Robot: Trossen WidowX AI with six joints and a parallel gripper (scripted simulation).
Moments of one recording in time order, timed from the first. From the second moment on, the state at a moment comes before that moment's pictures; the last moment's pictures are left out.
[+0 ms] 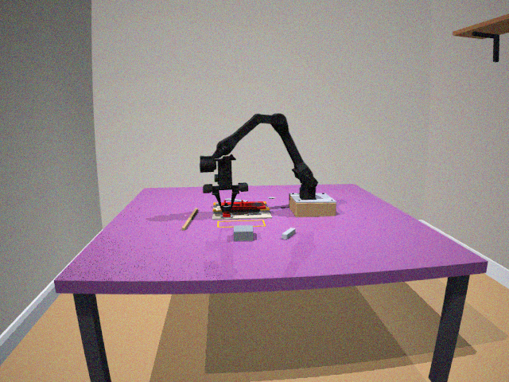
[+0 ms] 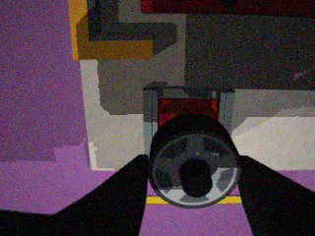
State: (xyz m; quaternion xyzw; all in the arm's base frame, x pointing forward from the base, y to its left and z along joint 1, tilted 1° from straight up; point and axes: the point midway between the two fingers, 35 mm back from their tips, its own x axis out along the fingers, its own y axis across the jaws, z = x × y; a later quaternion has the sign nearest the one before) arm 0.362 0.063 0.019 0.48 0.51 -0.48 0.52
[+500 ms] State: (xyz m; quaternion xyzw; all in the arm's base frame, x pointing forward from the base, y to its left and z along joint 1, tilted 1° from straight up) arm 0.362 0.064 0.019 0.48 0.51 -0.48 0.52
